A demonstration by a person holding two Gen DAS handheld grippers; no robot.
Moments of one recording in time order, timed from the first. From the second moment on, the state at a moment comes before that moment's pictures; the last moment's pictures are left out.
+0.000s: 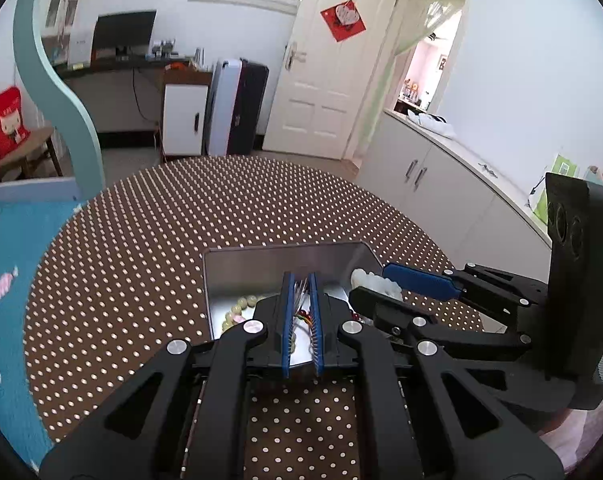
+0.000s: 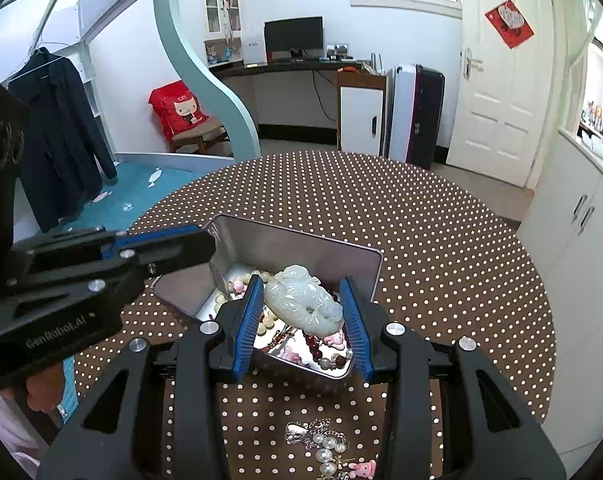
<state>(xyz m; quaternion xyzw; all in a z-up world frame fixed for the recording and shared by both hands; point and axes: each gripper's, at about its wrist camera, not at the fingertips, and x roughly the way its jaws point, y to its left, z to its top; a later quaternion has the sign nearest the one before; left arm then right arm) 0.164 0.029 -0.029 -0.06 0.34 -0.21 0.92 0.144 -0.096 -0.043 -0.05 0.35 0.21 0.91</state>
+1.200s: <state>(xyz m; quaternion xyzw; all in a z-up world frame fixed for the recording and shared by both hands) 0.154 0.033 -0.053 -0.06 0.36 -0.21 0.91 0.143 -0.089 -0.050 -0.05 0.37 0.20 0.91</state>
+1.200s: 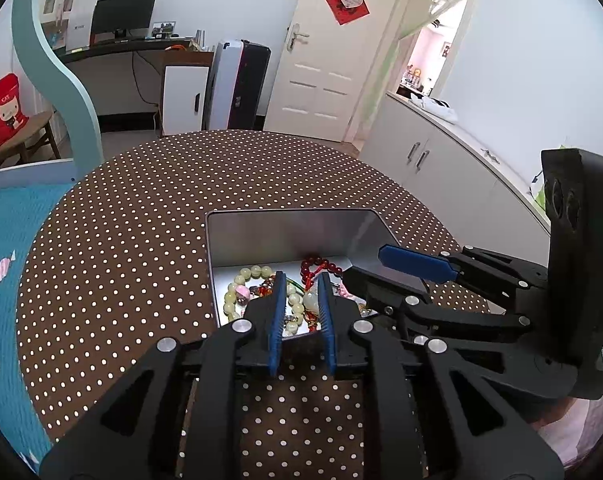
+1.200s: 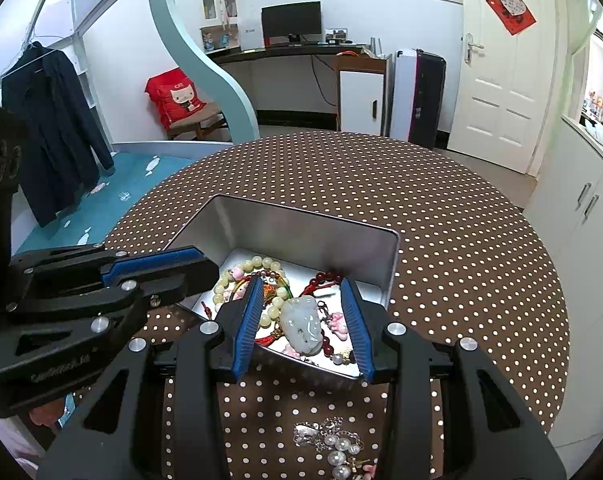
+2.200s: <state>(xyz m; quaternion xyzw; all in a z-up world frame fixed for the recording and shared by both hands) 0.083 -0.019 -0.062 -0.03 0.35 -0.23 0.91 0.067 -0.168 -0.059 -0.01 0.35 0.11 0.93</state>
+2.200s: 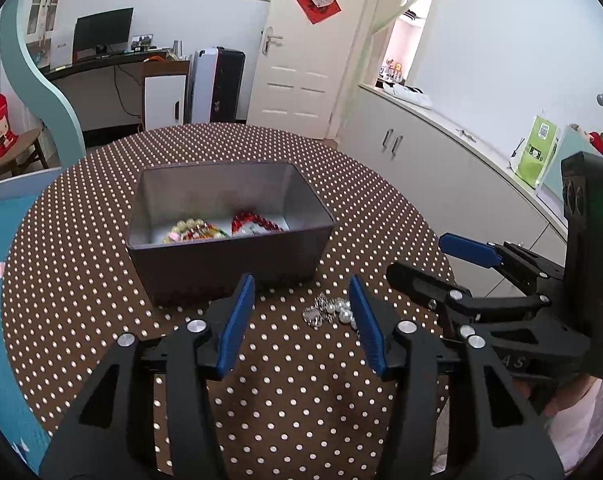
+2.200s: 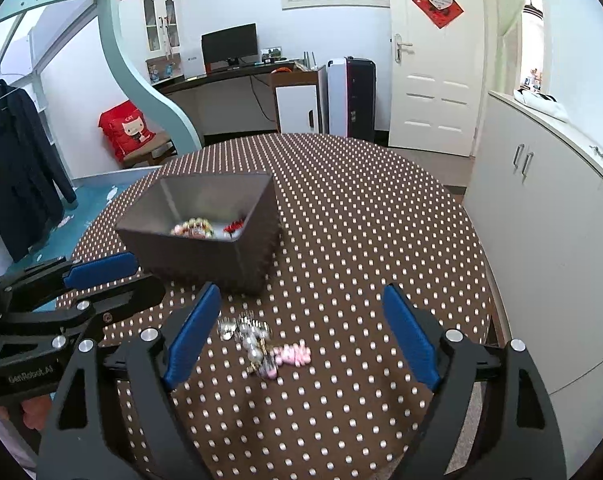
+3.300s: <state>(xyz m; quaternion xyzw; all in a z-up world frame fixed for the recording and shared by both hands) 0.074 0.002 -0.119 -0.05 0.38 -0.23 0.89 0.044 -0.162 -0.108 -0.04 0.36 0.12 0.92</state>
